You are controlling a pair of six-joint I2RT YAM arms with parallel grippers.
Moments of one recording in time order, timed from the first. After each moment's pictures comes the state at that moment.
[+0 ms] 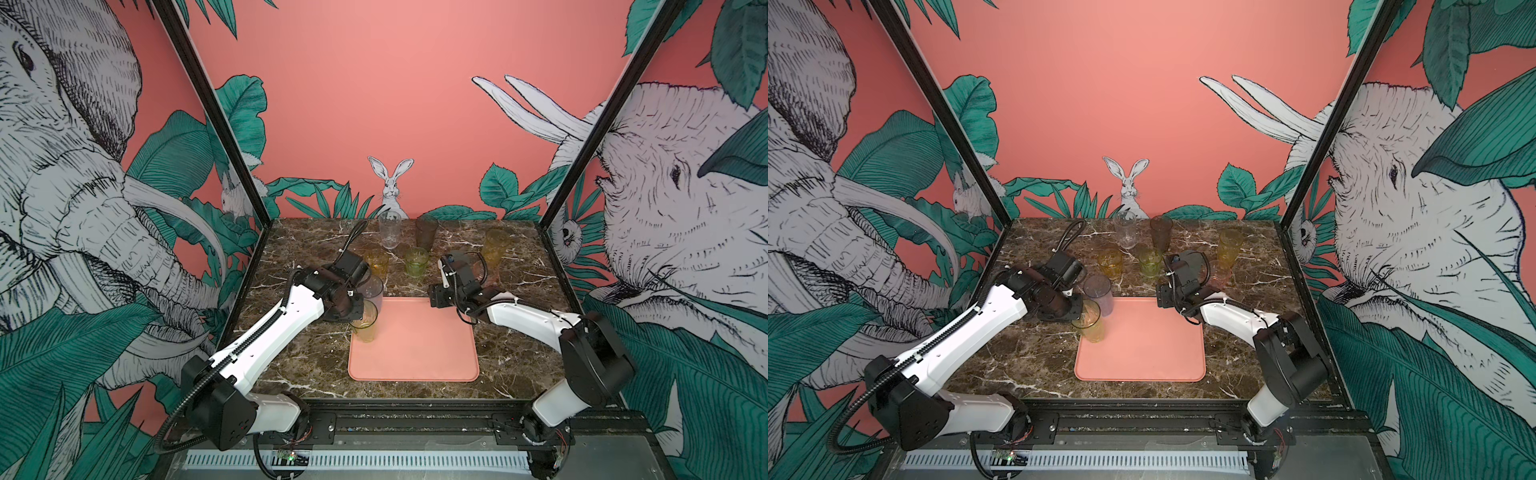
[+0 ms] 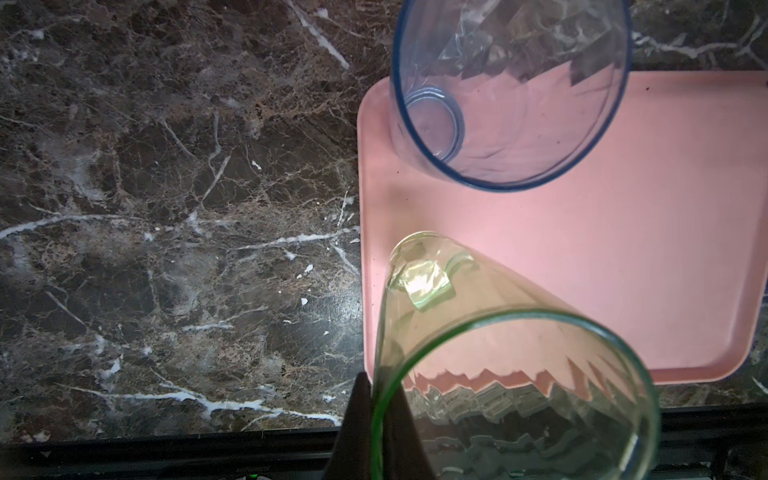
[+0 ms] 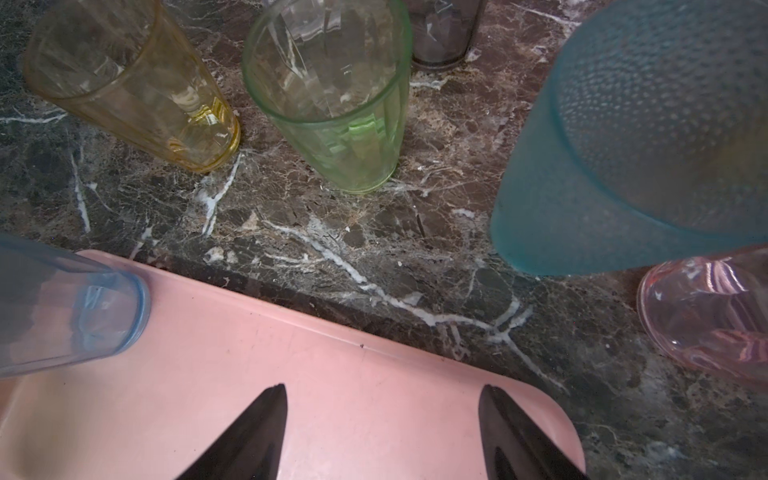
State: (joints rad) left arm -0.62 1.34 1.25 -1.21 -0.10 -0.53; right arm 0.60 1.59 0.96 -0.19 0.12 0.33
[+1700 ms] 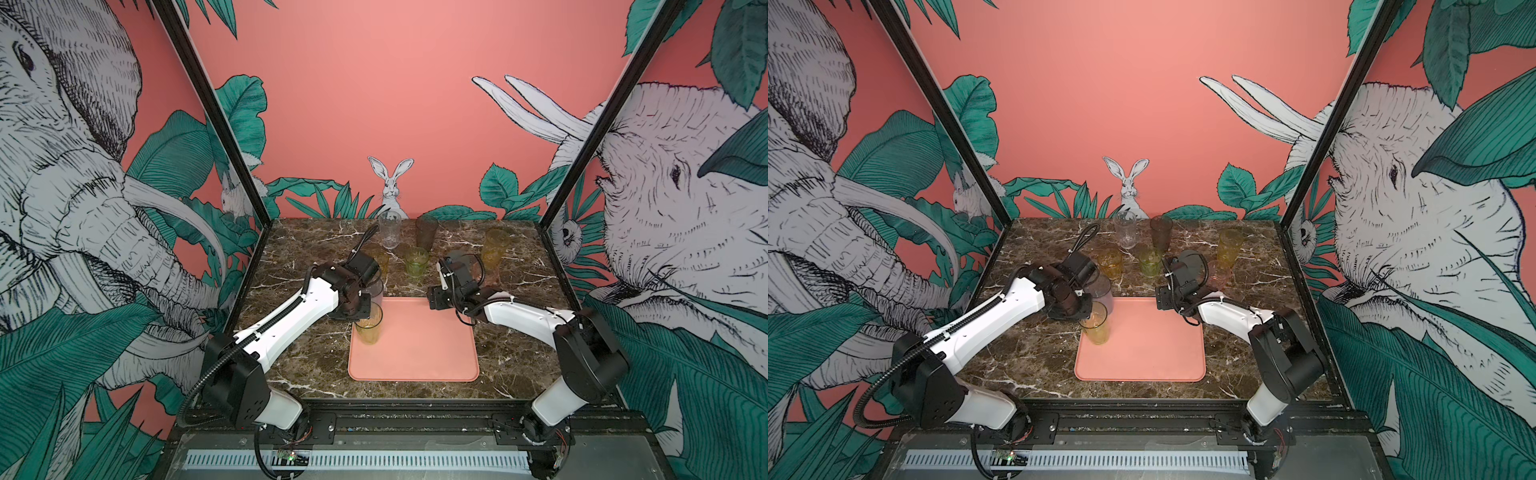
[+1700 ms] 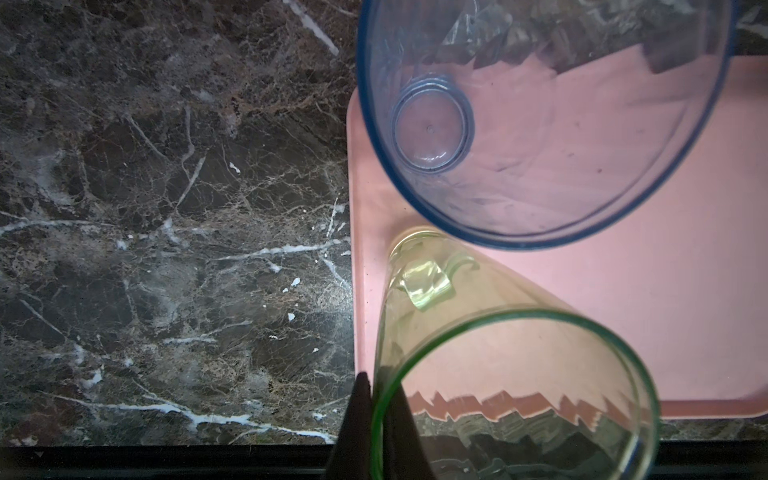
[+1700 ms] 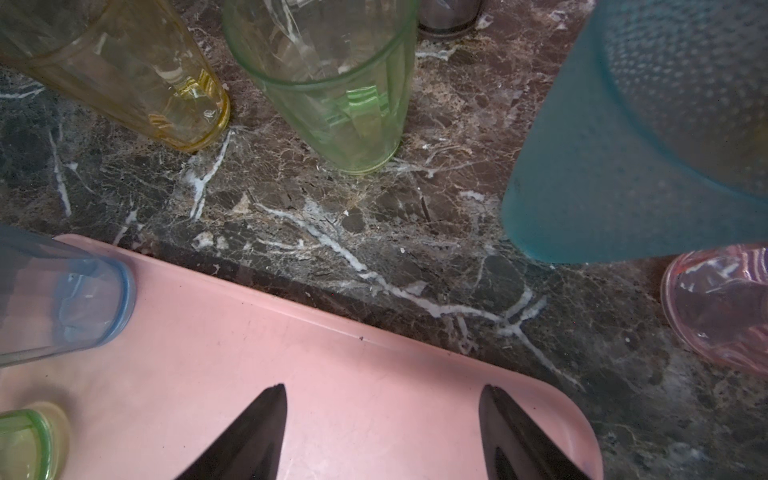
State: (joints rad) left arm -0.63 1.45 1.26 -1.16 -0.11 -0.56; right arm 0.60 1.62 0.96 -0.19 0.10 0.33
